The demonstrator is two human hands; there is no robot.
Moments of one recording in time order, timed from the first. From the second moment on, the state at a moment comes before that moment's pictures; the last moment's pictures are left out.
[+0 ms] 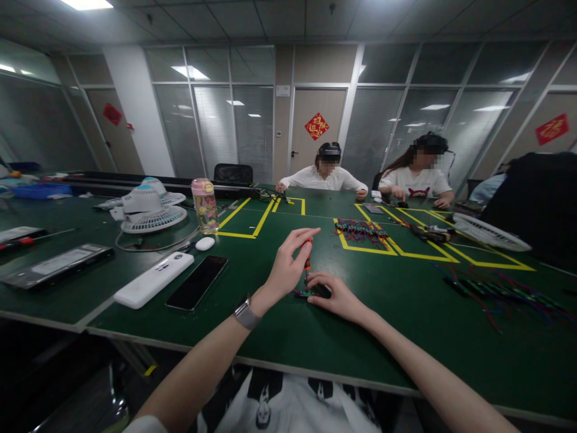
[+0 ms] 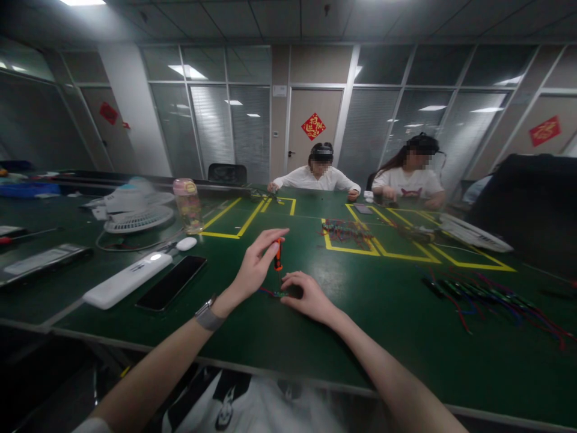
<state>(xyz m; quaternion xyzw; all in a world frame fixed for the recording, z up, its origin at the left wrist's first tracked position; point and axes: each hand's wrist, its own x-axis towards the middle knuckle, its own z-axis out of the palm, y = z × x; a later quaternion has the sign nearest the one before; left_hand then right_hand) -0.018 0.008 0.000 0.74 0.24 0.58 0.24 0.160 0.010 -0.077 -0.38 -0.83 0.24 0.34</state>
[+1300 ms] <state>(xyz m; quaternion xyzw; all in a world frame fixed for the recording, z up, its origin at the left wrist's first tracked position) -0.016 0.012 -0.003 0.73 0.23 0.56 0.31 0.161 0.011 -0.078 -0.37 -0.83 0.23 0.35</state>
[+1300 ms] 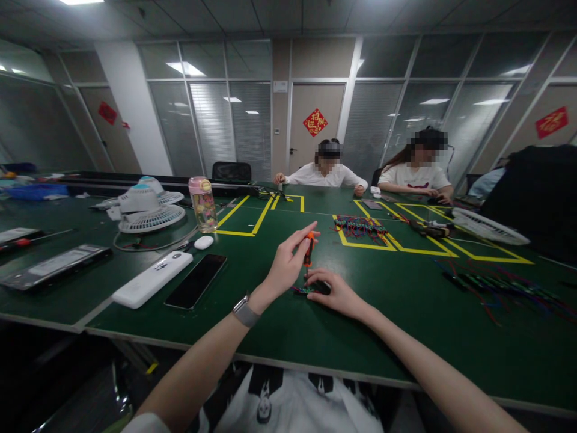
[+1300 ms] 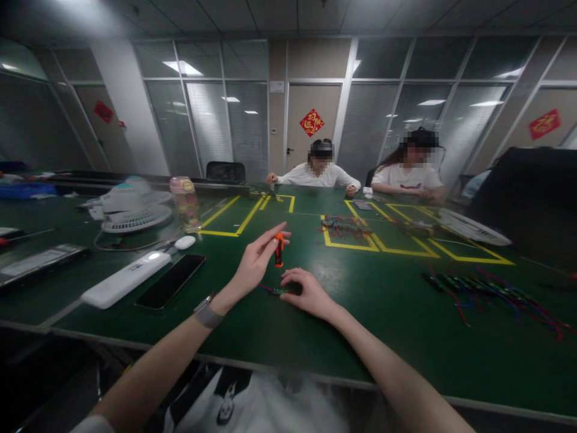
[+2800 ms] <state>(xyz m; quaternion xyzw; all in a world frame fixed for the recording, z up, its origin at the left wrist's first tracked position) -0.017 0.010 -0.001 0.73 0.24 0.58 0.27 0.161 0.011 -0.077 -0.37 -0.83 0.23 0.34</state>
